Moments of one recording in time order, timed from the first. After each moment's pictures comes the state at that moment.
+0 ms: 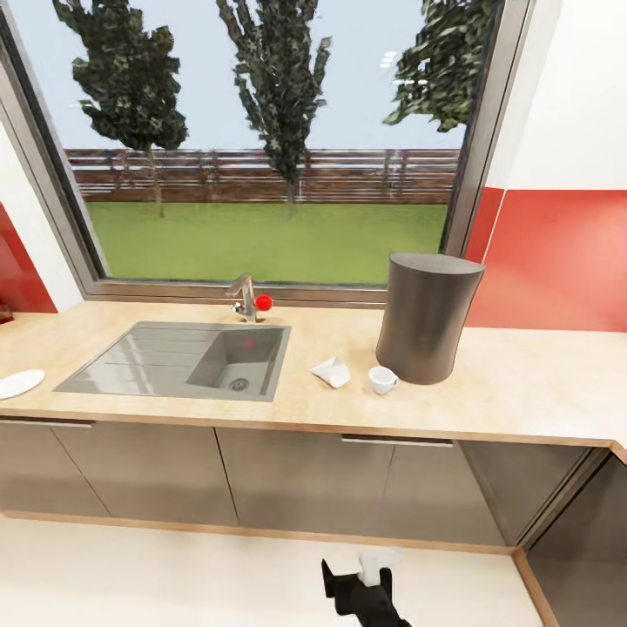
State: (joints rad) left arm 0.00 0.01 0.01 -0.01 0.01 -0.04 0.00; right arm -0.01 0.17 0.20 -1.14 0.00 0.10 0.01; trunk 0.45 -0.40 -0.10
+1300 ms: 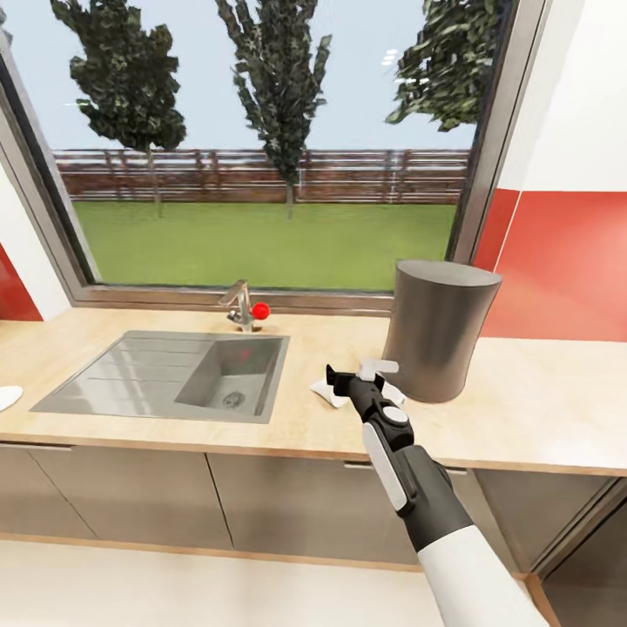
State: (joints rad) left arm 0.00 0.02 0.00 0.00 0.00 -0.07 0.00; right arm -0.65 0.17 0.24 -1.18 -0.24 0.31 -0.20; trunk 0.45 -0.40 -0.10
